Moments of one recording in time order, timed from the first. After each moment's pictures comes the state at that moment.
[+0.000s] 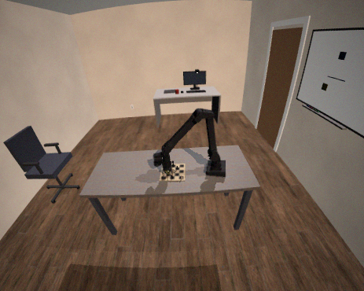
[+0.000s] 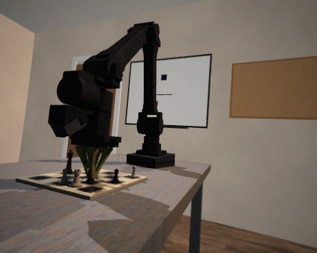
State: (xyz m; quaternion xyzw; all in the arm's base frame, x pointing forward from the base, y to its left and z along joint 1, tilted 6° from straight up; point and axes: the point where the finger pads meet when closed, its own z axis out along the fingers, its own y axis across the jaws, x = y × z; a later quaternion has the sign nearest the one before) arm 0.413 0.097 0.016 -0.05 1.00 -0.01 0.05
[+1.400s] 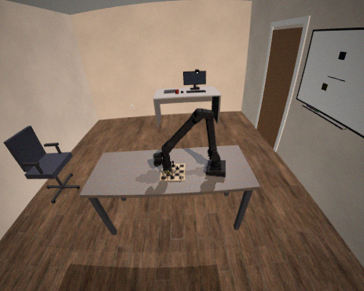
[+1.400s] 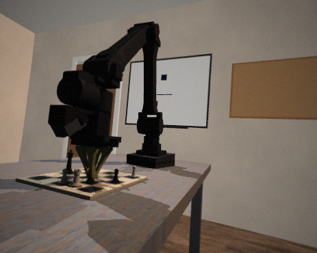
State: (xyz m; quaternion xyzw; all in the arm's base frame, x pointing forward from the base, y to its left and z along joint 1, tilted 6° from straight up) arm 0.413 0.097 0.016 -0.05 1.00 -0.01 0.05
